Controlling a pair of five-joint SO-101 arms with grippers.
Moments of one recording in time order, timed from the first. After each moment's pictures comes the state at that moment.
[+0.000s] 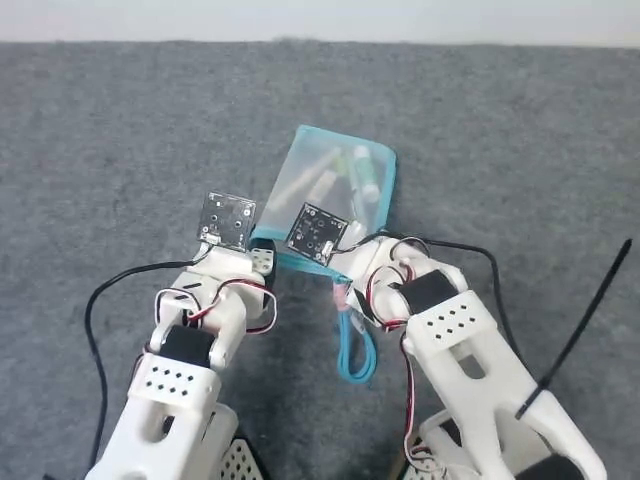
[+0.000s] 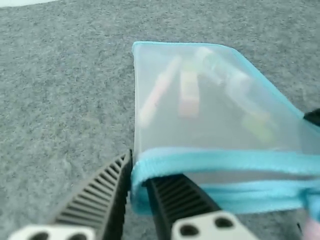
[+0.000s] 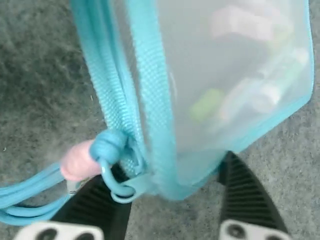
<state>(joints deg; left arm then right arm) 7.3 -59.7 80.3 28.9 3.9 -30.1 -34.5 53.5 47.3 37.7</state>
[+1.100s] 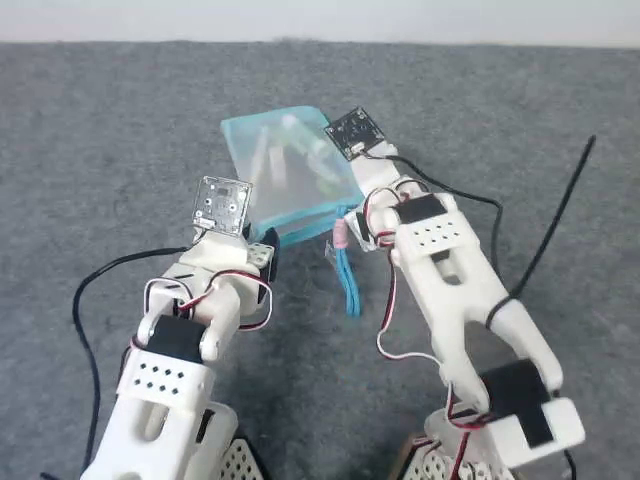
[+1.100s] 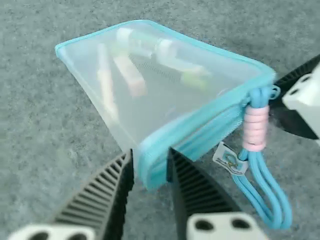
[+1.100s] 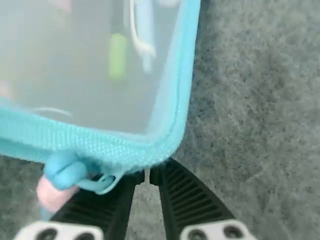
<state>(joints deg) 6.9 -59.7 69.5 44.5 3.9 -22.0 -5.2 27.3 45.4 14.5</state>
